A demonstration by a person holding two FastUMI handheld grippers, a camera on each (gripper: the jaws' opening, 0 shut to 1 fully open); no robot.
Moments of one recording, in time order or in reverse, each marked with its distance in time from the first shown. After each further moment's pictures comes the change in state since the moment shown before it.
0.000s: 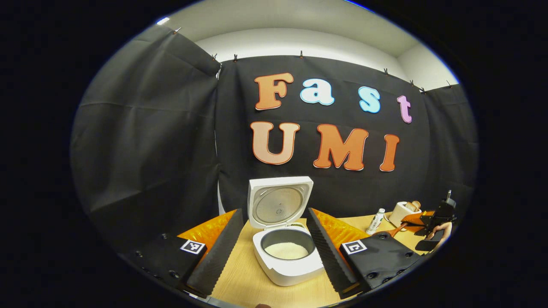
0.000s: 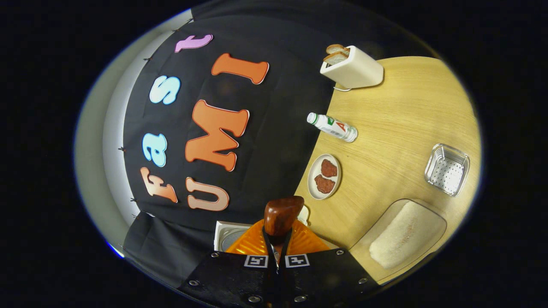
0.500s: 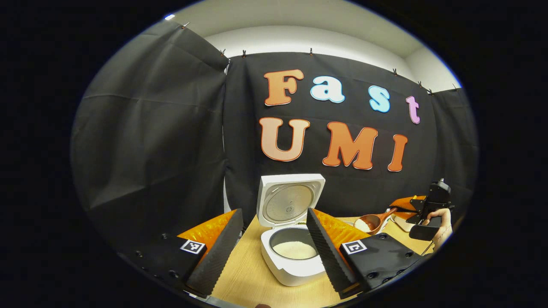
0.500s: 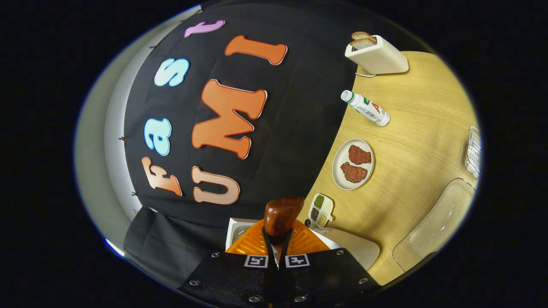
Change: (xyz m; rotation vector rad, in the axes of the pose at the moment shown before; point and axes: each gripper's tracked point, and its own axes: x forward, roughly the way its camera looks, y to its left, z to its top) left arm 0.013 0.030 -0.008 -0.017 0.020 0.037; right arm 0.069 0.066 -0.047 -0.033 0.055 0.026
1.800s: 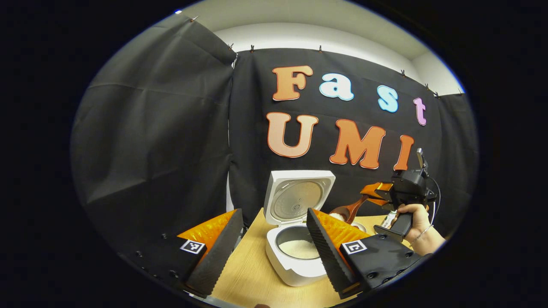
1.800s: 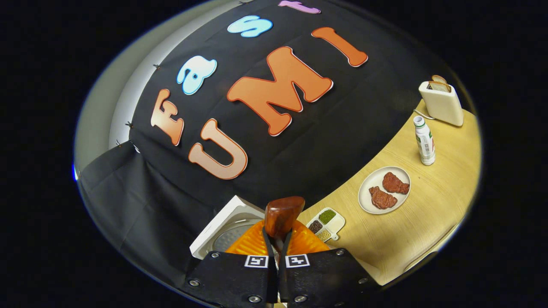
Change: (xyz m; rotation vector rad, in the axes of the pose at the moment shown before) left arm 0.016 0.020 -0.012 -0.041 0.029 0.025; right arm 0.085 0.077 -0.066 -0.485 -0.040 0.013
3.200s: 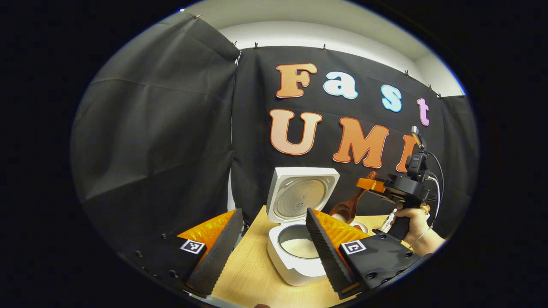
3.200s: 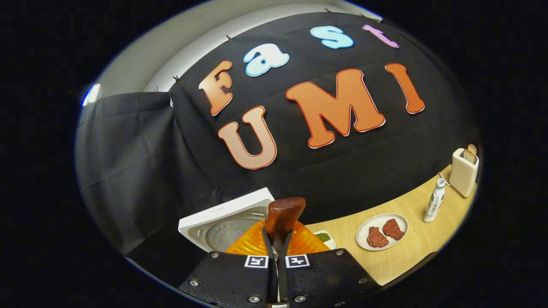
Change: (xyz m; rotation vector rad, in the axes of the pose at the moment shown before) left arm 0.007 0.007 -0.009 -0.009 0.006 0.009; right arm 0.001 0.043 -0.007 -0.423 -0.081 0.114
